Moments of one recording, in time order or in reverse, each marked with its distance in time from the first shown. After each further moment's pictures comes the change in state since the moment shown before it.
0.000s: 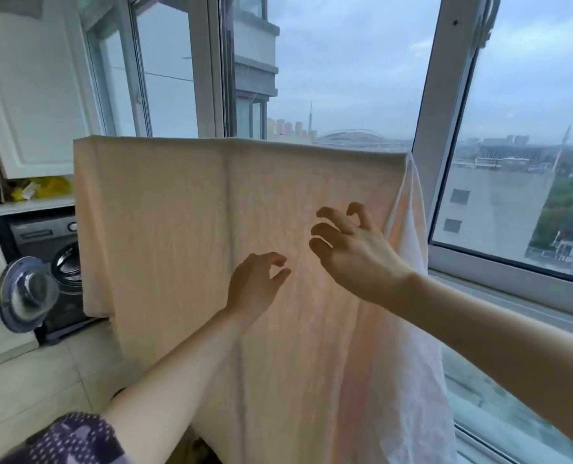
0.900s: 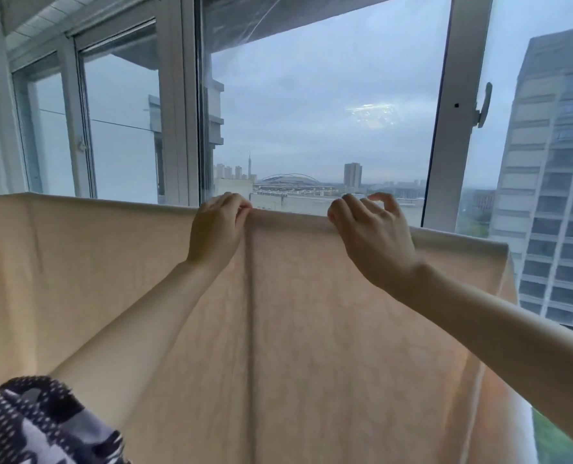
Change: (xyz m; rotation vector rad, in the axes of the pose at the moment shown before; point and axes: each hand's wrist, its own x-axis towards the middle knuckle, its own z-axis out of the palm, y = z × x) left_hand 0.234 -0.077 -0.124 -0.053 0.449 0.544; right_hand 0.170 0.037 0.032 -0.239 0.115 0.398
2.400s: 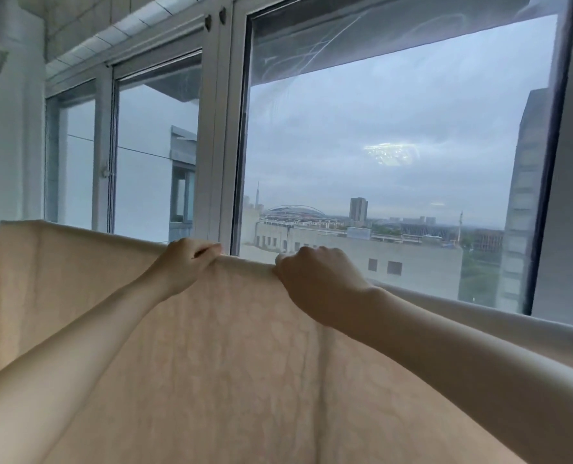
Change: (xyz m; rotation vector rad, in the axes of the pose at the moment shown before) left_hand 0.035 -0.224 -0.015 -0.226 -0.406 -0.266; right_hand 0.148 -0.146 0.087 0.192 -0.461 -0.136
